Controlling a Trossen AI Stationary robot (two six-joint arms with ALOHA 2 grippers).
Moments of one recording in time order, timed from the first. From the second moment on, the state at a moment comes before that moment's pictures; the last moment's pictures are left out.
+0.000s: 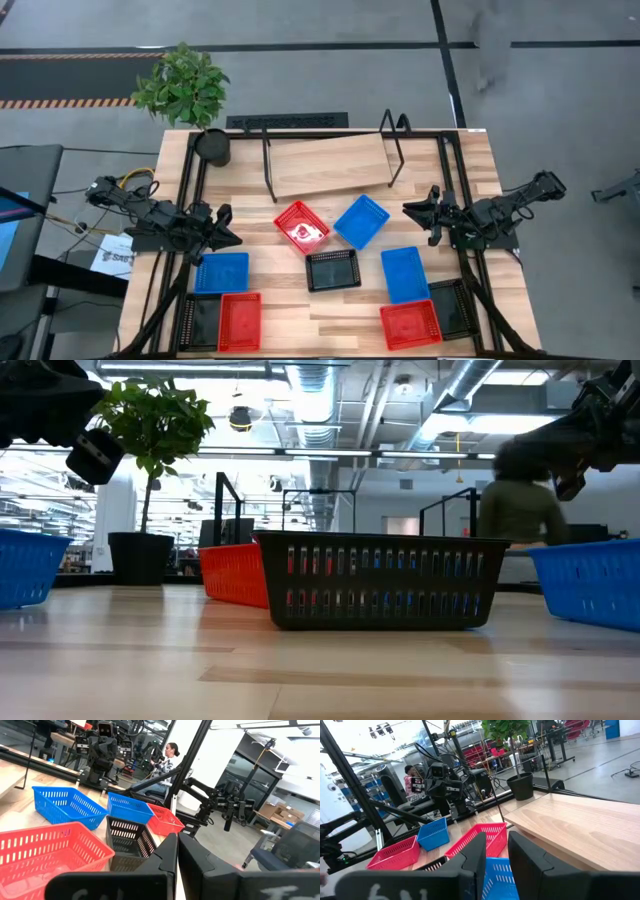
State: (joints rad) left arm -0.42 0.01 0.01 0.05 -0.14 -0.43; right arm 0.42 0.05 0.01 0.09 0.65 0.33
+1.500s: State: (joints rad) left arm -0.42 0.01 0.01 0.09 -0.50 -0.58; right arm 0.42 0.05 0.02 0.27 0.68 0.35
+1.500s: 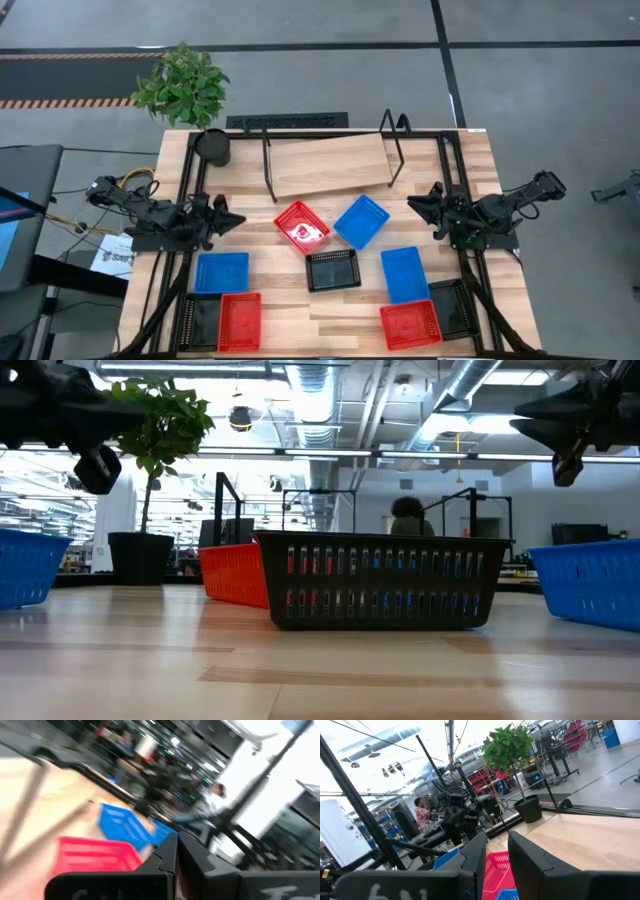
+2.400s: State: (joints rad) left arm -0.42 0.25 0.38 0.12 -0.51 -0.46; right arm 0.40 0.05 0.02 0.27 0.71 0.33
